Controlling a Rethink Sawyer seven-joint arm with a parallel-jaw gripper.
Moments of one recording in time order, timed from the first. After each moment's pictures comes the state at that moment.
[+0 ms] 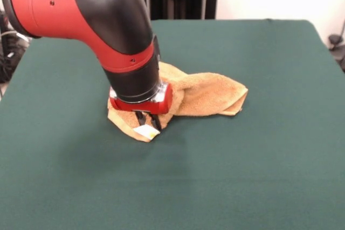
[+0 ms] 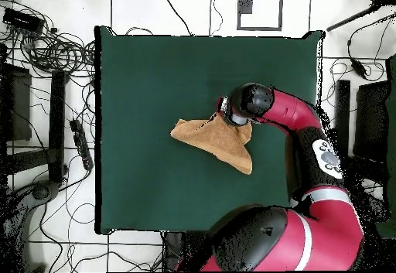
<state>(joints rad) -0.45 -0.25 0.21 1.19 -0.13 0.80 1.73</state>
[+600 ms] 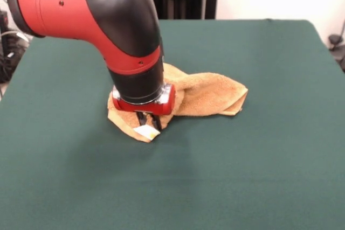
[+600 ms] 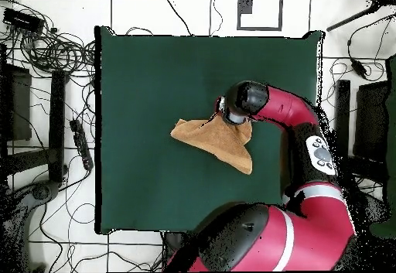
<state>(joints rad) -0.40 -0.24 0.16 1.15 -0.14 0.84 1.73</state>
